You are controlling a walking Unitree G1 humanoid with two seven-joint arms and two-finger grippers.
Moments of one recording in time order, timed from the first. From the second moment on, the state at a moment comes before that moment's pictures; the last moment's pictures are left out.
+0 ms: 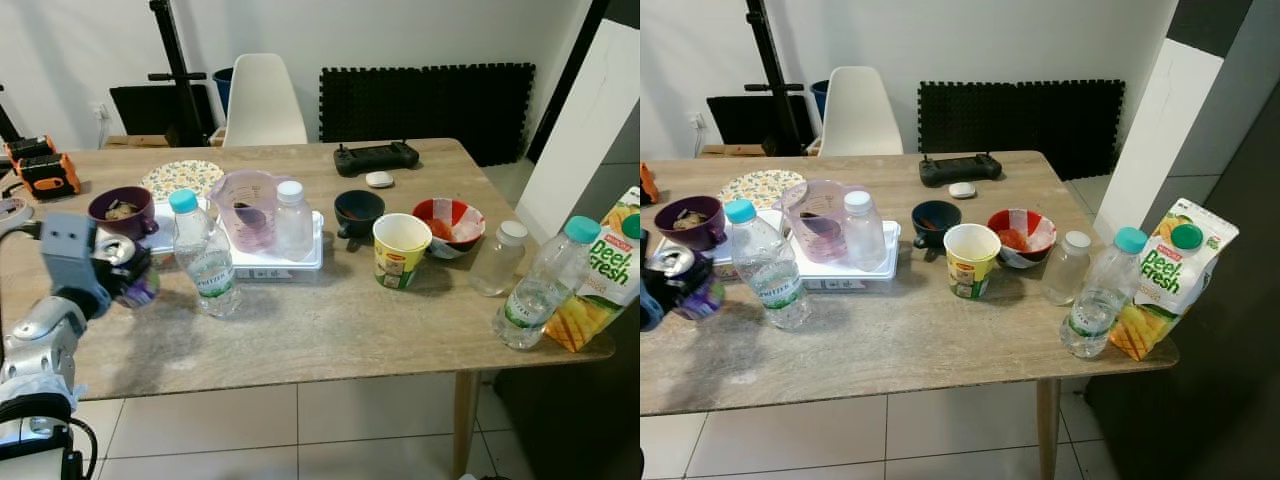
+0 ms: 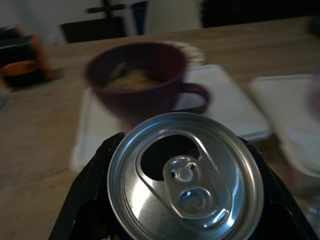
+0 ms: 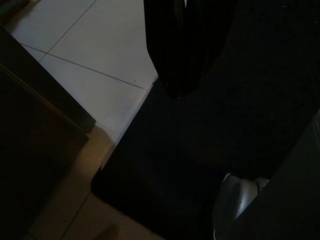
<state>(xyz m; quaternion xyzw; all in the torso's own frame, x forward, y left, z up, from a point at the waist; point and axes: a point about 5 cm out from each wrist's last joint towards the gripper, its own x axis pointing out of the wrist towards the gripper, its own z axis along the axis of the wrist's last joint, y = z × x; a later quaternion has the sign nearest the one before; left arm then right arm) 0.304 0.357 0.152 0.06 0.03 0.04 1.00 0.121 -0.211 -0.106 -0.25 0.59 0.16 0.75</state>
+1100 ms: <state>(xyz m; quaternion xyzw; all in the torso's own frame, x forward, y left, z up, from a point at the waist) 0.065 0.468 0.047 0.01 0.22 0.69 0.69 0.121 -0.212 -0.106 -0.25 0.59 0.15 0.75</state>
